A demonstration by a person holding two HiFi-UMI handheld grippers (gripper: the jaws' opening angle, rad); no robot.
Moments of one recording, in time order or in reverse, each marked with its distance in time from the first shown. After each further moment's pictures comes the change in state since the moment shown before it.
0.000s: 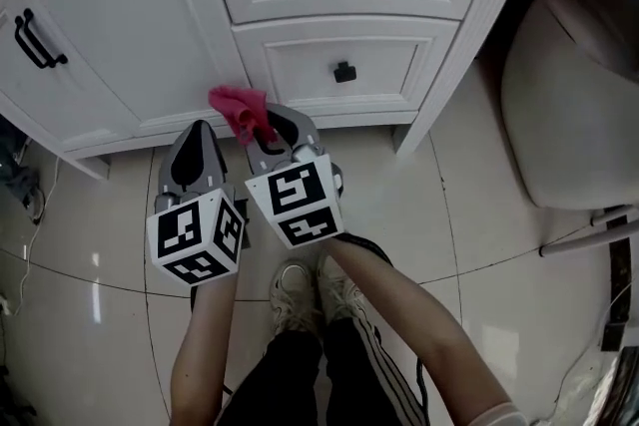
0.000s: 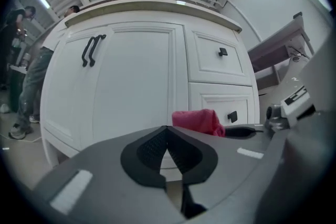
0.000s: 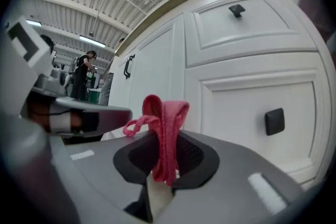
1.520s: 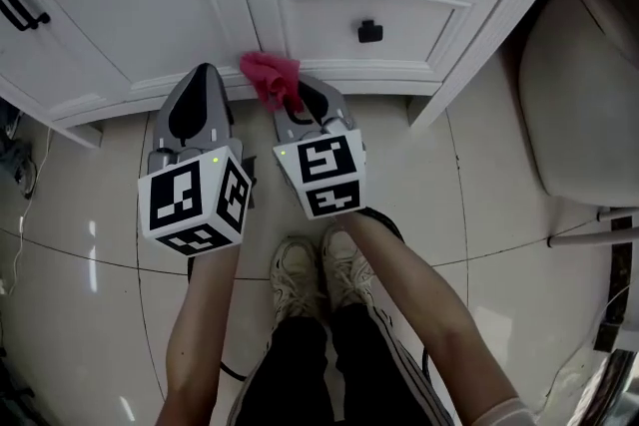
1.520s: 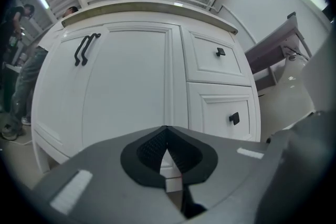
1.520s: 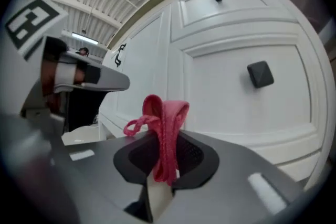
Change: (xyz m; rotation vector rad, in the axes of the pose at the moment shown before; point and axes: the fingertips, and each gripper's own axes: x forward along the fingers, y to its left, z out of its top) left arm 0.022 -0.006 0.004 0.005 -0.072 -0.041; right arm 0.007 -0.027 -0.056 0.033 0.028 -0.065
